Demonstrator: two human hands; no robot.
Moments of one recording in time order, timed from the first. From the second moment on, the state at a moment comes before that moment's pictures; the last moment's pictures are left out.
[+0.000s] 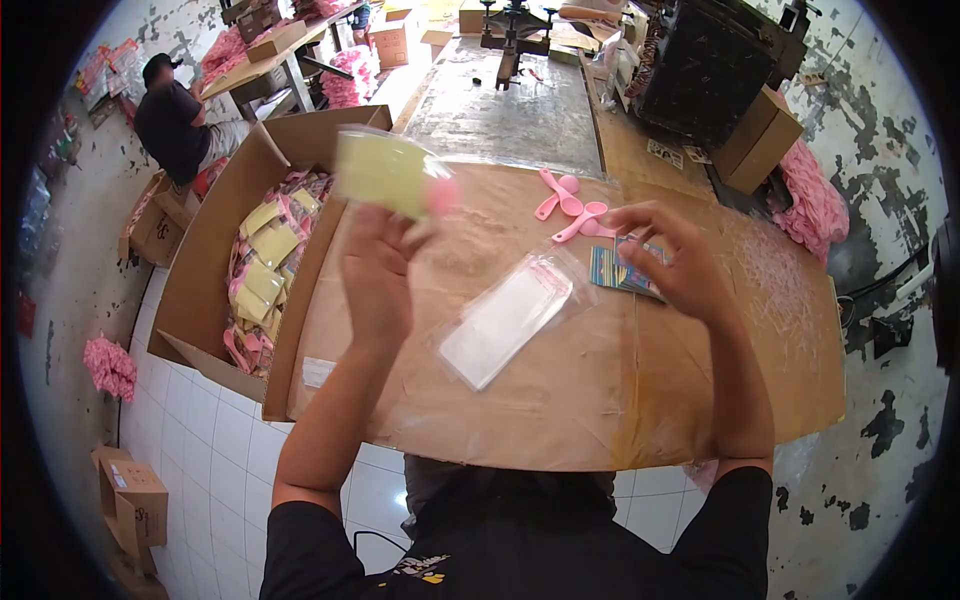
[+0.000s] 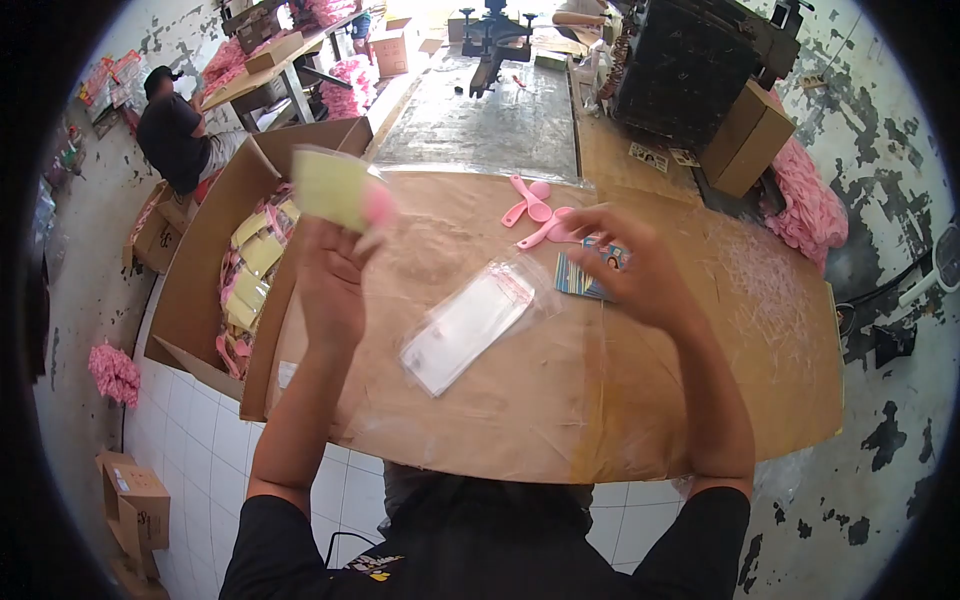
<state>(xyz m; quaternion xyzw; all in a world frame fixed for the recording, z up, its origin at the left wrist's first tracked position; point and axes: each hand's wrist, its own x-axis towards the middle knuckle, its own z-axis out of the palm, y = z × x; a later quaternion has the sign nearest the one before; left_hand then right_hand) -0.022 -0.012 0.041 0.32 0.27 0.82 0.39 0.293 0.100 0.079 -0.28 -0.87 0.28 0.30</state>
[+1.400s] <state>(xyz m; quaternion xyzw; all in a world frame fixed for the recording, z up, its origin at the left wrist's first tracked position) 0.001 0.008 0.001 0.50 0.43 0.53 0.53 0.255 0.106 0.051 -0.24 -0.87 0.27 0.33</state>
